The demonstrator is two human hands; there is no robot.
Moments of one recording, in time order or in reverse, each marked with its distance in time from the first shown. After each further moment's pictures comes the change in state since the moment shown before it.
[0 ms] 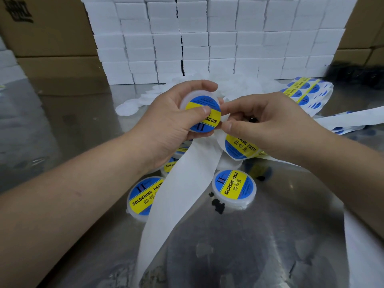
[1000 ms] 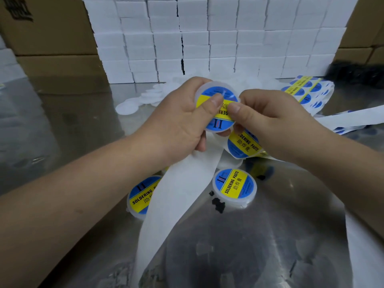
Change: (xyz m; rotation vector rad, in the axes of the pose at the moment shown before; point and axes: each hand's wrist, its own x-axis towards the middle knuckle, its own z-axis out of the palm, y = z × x) left_hand -0.007 0.011 0.010 0.409 -0.017 0.123; right_hand -0.001 0.001 0.001 -0.188 0.126 -0.014
